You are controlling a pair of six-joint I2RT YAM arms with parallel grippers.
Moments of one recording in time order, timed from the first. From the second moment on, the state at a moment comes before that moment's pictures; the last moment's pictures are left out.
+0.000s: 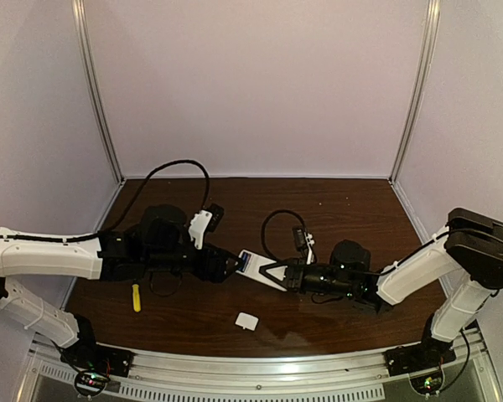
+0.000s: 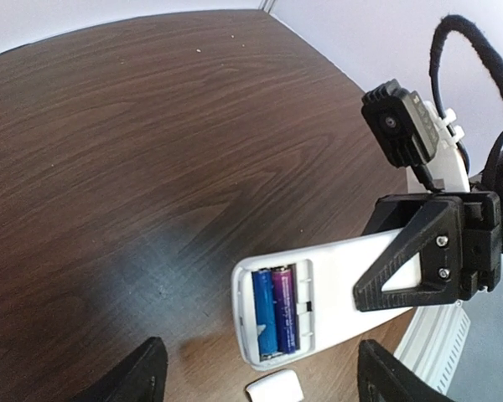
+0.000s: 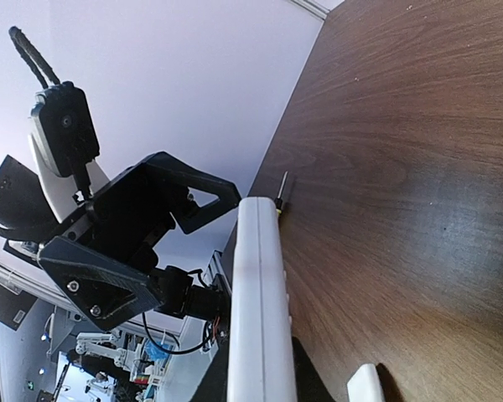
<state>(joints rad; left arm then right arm) -1.01 1.30 0.77 0.00 0.03 -0.44 0.99 1.65 0.49 1.05 -0.25 1.08</state>
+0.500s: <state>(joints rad) -1.01 1.29 0.76 0.02 0.07 -0.44 0.99 1.68 0.51 1.09 -0.28 1.09</state>
